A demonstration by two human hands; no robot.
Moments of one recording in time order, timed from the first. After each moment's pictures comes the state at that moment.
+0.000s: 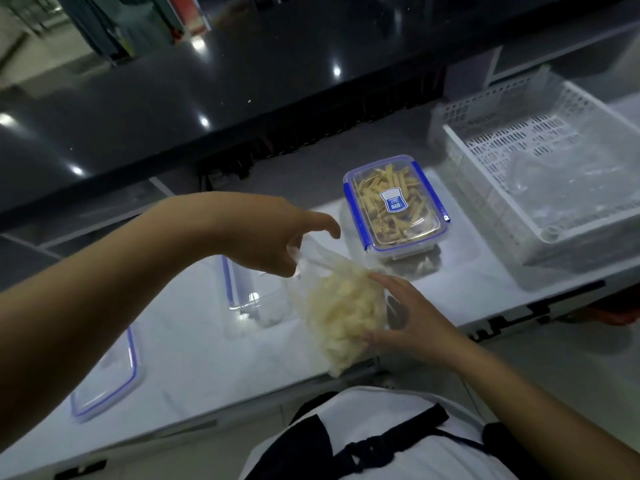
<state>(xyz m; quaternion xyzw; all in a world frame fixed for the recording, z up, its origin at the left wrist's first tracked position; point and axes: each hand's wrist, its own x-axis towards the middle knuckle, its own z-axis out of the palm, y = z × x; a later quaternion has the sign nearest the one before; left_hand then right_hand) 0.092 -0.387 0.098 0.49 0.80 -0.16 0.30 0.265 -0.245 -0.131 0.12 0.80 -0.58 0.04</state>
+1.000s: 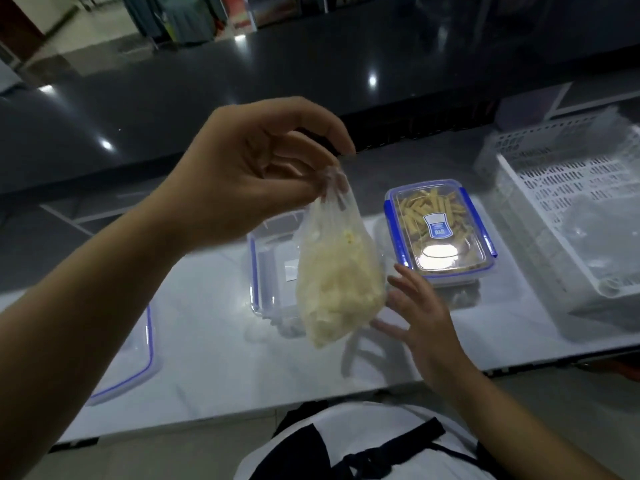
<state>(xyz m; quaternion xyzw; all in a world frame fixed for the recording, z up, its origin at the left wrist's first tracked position) 0.066 -0.447 0.131 0.53 0.71 0.45 0.11 0.216 -0.281 -0.103 0.23 0.47 -0.85 -0.06</state>
